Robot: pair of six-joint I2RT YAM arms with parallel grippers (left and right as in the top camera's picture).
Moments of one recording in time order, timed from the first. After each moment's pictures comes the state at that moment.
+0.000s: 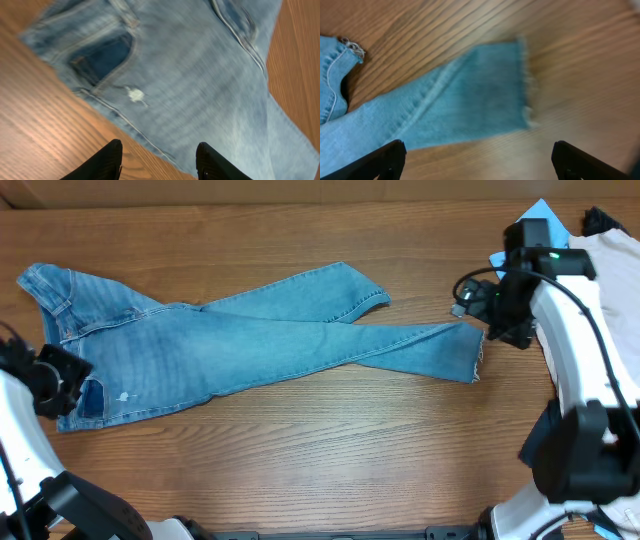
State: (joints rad) left arm 0.69 1.57 1.32 -1.03 0.25 -0.41; right arm -0.03 1.84 1.59 -1.16 -0.07 0.46
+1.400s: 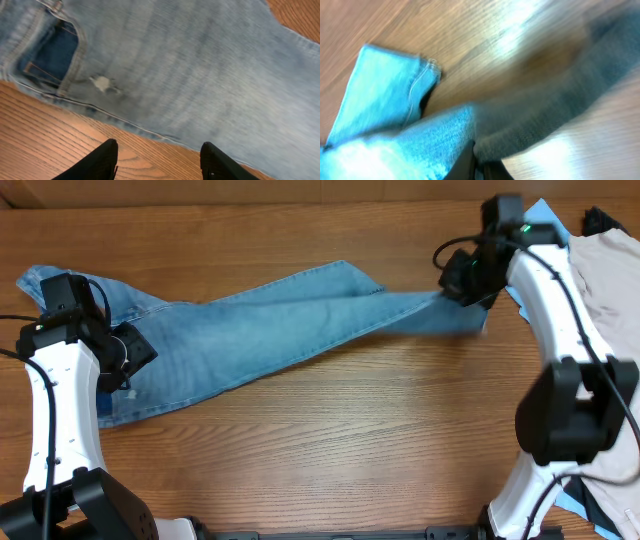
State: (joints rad) left arm 0.35 1.57 1.30 -1.03 0.05 -0.38; right arm 0.01 2.01 1.86 -1.19 -0.21 0.55
